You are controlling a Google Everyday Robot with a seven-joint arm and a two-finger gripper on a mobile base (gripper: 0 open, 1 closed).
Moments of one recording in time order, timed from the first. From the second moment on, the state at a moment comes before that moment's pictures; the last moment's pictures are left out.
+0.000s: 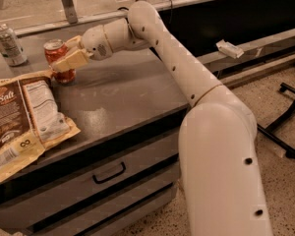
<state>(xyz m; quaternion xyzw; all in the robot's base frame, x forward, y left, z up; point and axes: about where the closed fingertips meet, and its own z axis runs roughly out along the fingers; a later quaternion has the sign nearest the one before) 0.678 0.240 0.900 -0.62 0.49 0.46 0.40</state>
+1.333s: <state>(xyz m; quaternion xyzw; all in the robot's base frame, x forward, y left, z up) 0.642 0.253 0.894 -0.62 0.46 0.50 0.39</state>
